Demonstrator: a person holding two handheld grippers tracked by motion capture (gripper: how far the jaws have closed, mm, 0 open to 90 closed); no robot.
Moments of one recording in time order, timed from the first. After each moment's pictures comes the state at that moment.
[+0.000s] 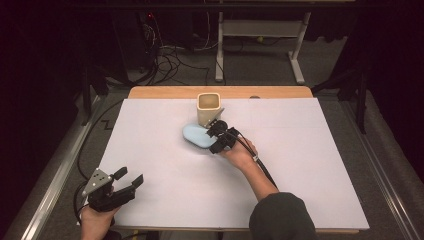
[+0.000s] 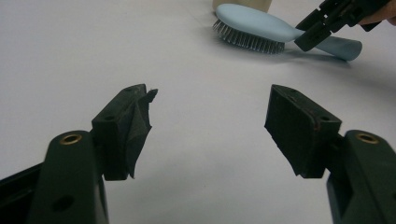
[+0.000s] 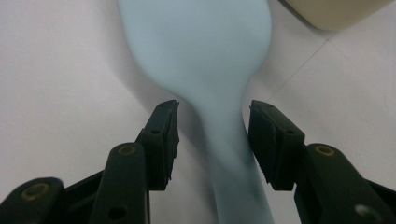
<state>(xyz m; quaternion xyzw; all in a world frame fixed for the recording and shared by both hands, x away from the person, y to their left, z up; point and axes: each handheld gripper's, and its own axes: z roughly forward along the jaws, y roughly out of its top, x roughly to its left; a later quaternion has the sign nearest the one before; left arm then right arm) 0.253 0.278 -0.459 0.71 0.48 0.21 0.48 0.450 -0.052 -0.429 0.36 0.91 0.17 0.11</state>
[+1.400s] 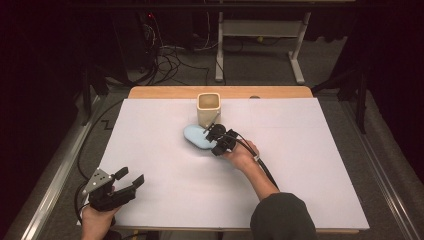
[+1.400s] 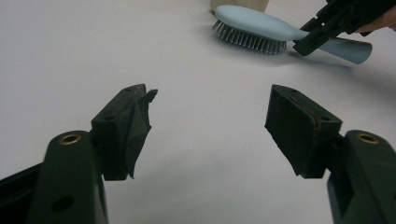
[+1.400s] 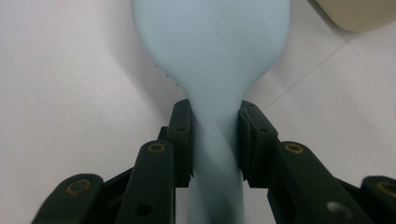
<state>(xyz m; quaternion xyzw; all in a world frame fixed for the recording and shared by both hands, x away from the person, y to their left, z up) 0.255 0.278 -0.460 0.71 0.48 0.21 0.48 0.444 -0.052 -0.432 0.30 0.93 0.15 0.11</state>
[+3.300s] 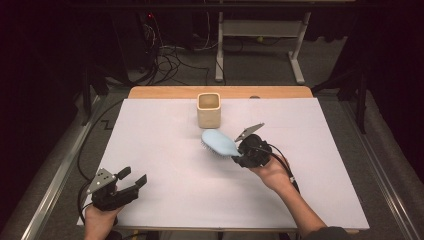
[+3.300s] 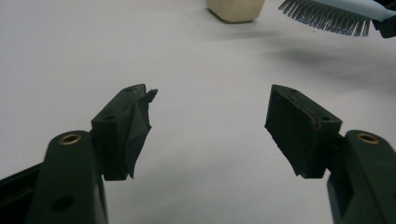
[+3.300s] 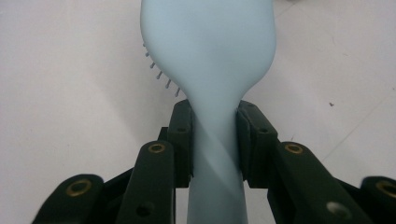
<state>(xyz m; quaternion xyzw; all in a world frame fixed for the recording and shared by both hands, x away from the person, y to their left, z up) 0.257 0.270 -0.460 0.71 0.47 0.20 0.48 0.376 -0.138 -0.398 0.32 0.90 0.26 0.12</state>
